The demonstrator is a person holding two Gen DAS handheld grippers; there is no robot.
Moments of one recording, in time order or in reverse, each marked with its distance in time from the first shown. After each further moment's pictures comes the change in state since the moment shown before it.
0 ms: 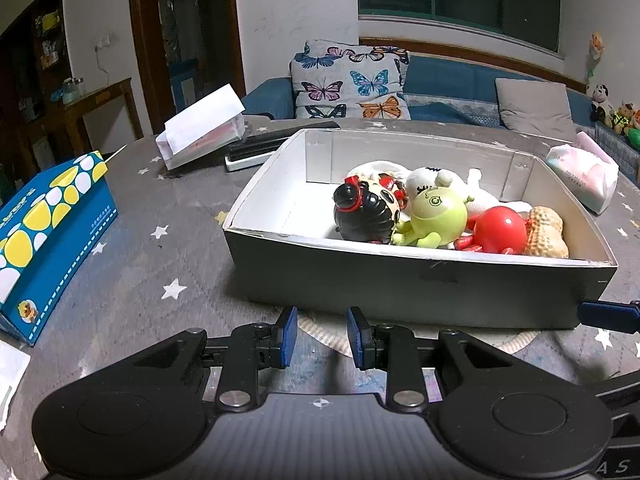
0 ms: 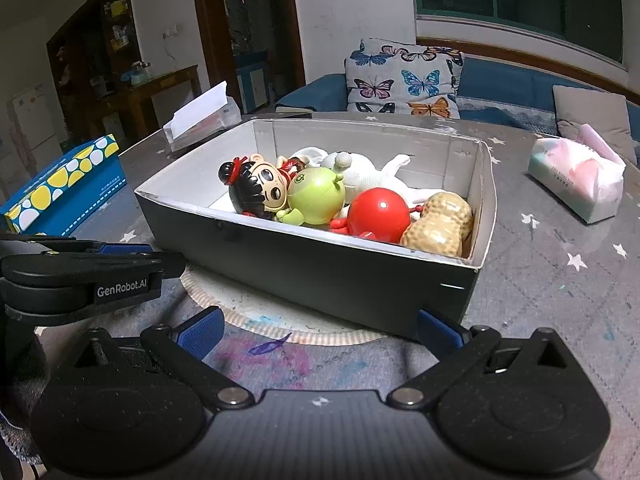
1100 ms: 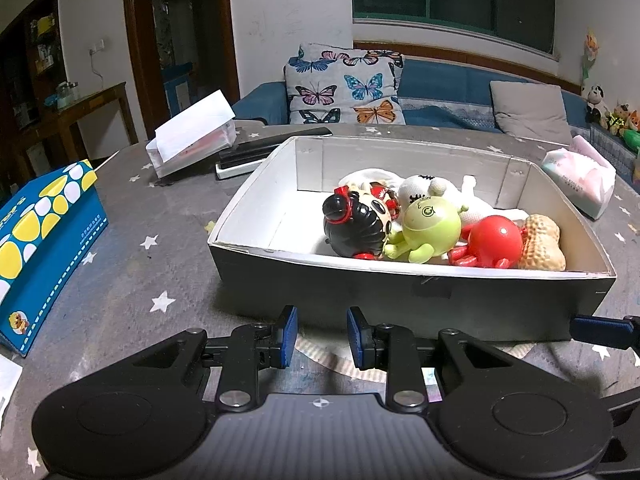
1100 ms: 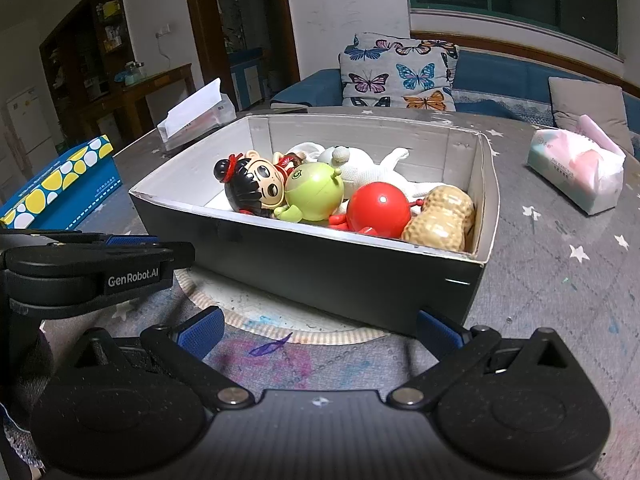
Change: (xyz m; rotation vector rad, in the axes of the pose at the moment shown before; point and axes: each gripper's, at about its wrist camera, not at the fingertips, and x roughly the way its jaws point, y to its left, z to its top) left arm 0.005 -0.005 0.006 0.006 -0.015 -0.019; right arm 0.004 0.002 0.000 0.020 0.013 -0.006
